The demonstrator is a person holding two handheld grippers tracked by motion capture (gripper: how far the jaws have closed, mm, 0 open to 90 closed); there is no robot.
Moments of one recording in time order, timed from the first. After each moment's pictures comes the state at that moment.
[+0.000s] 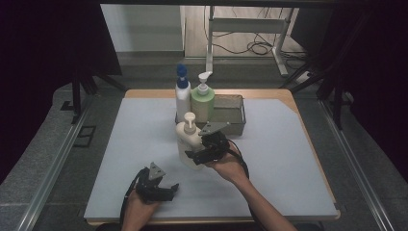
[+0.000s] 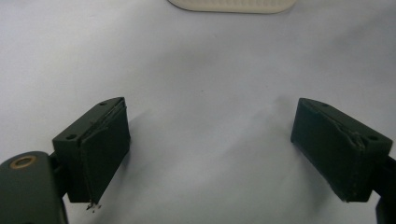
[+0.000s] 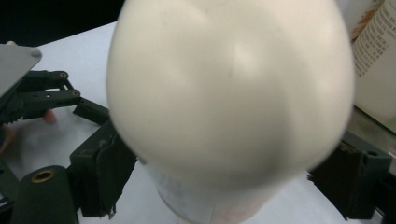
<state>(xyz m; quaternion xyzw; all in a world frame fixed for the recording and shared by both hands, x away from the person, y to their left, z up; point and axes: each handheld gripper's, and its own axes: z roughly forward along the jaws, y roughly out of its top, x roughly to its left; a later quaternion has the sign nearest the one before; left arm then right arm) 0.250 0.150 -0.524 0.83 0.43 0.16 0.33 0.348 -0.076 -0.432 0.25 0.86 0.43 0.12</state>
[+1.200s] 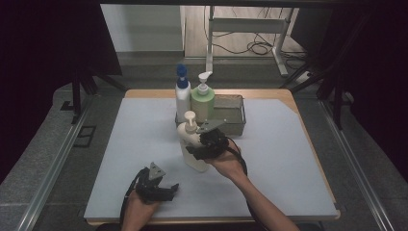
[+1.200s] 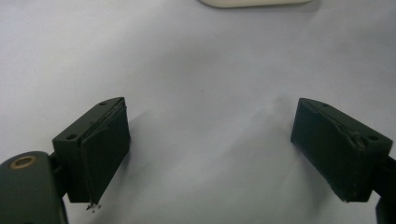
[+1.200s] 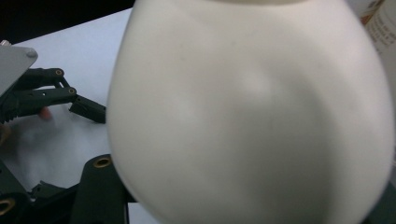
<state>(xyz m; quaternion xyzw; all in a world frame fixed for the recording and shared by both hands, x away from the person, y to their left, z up) 0.250 0.150 -0.524 0.83 0.43 0.16 0.33 0.348 -0.074 -0.422 0.25 0.87 0.41 0.13</state>
